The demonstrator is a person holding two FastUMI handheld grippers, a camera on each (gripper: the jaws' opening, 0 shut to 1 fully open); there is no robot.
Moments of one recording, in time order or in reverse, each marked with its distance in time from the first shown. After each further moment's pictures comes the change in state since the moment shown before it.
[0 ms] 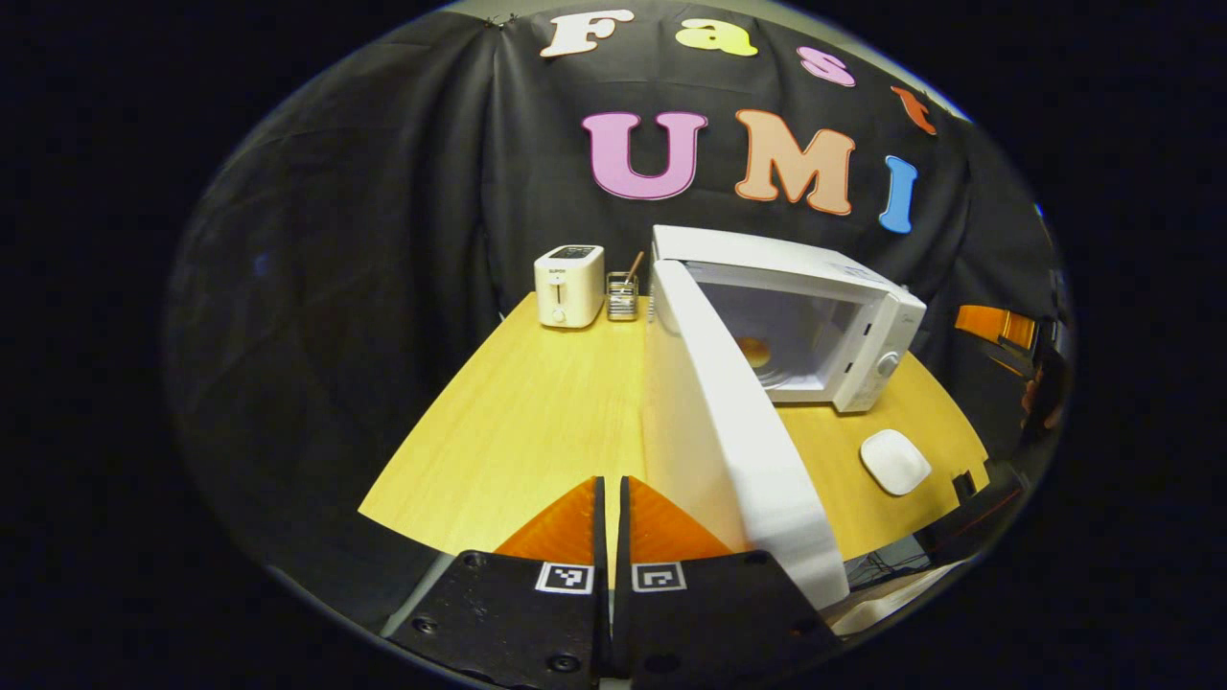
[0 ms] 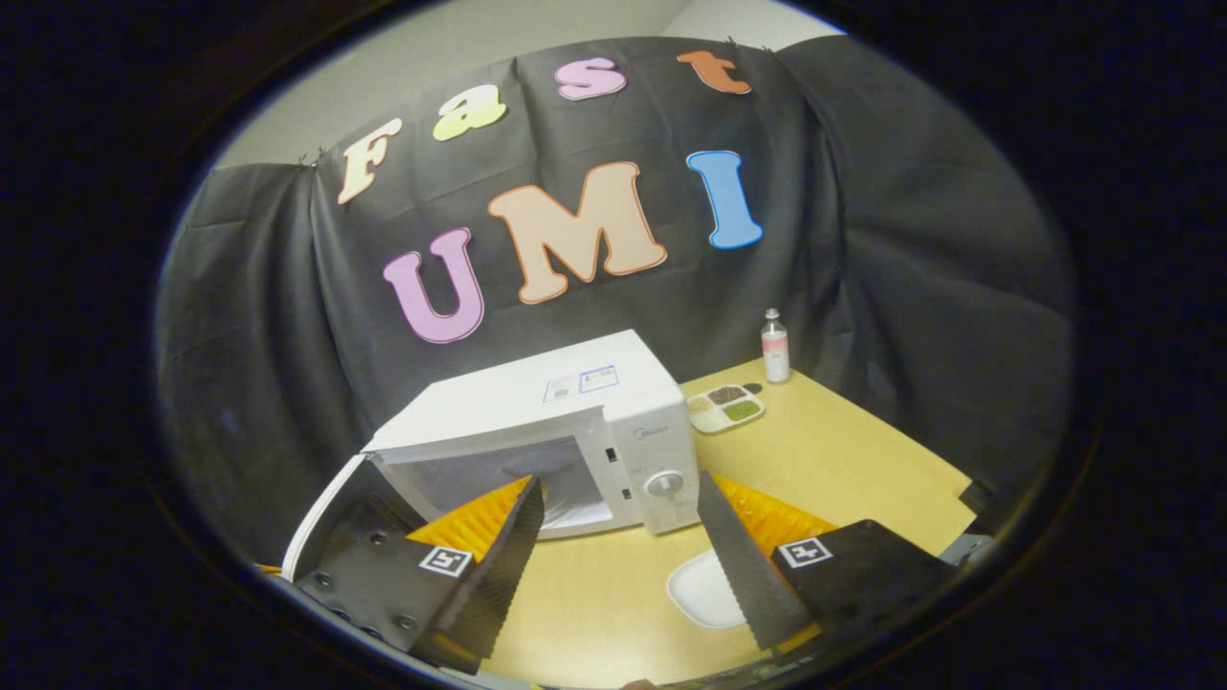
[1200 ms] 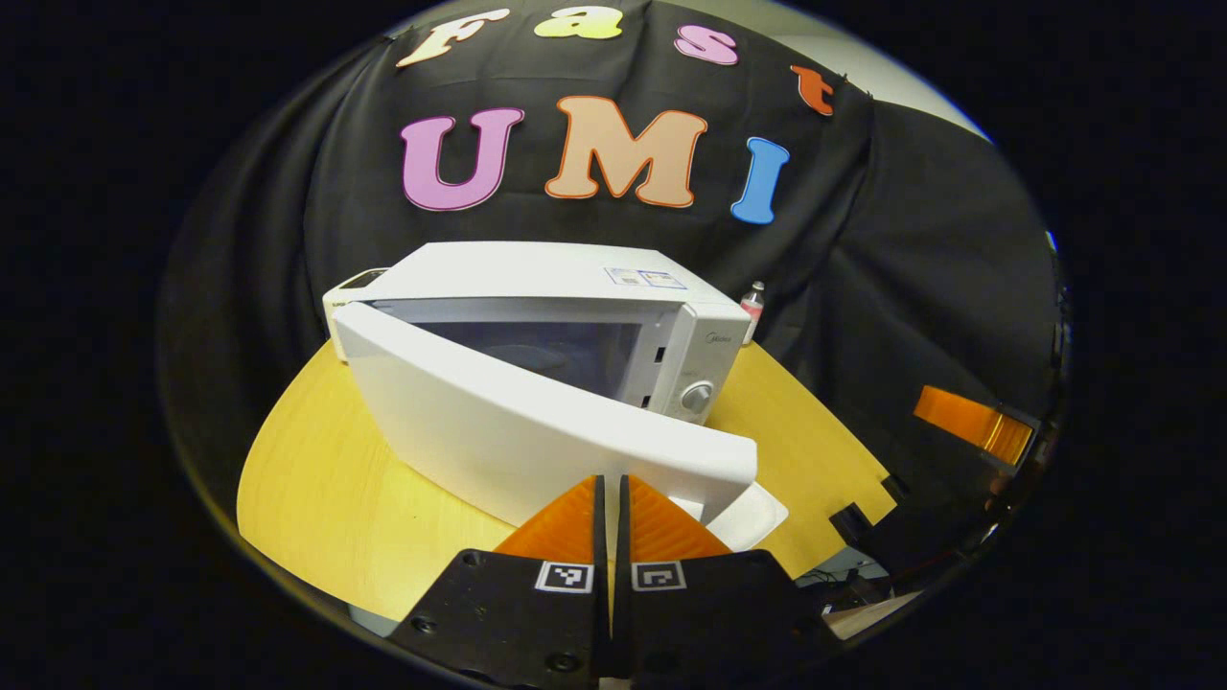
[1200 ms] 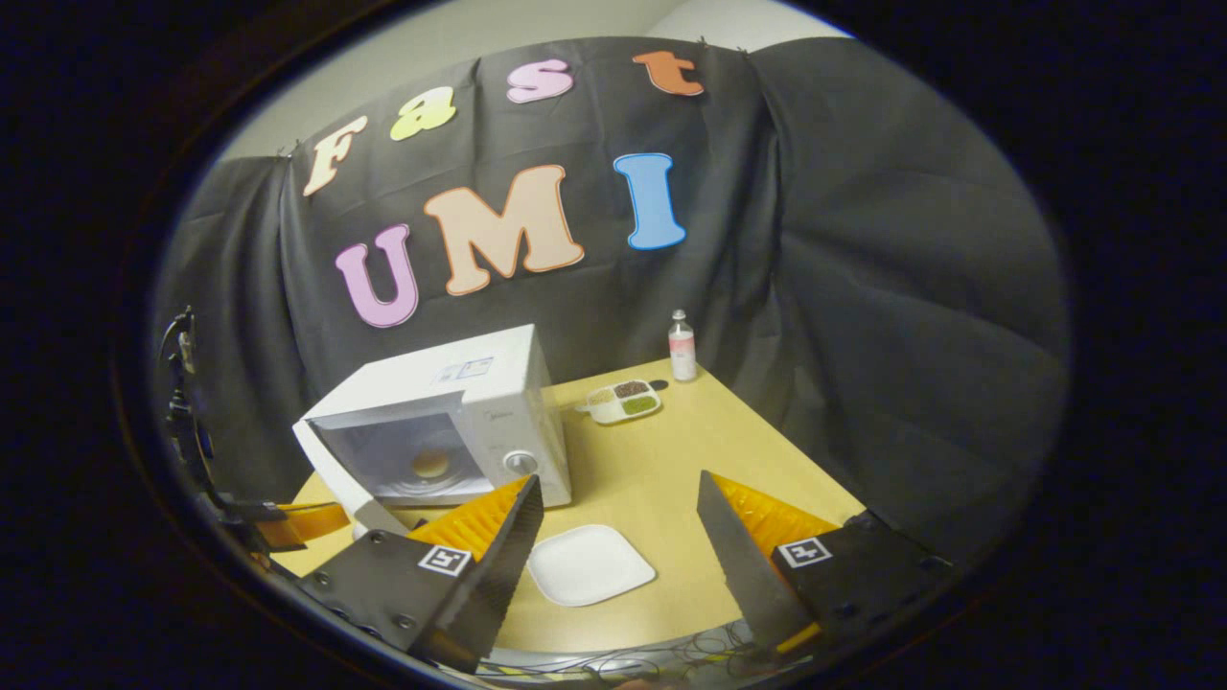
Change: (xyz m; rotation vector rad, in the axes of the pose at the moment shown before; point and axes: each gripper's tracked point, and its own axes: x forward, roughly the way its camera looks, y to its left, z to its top) left arm 0.053 -0.247 0.047 0.068 -0.017 -0.355; right arm -0.049 -0.149 0.015 -0.042 0.046 -0.117
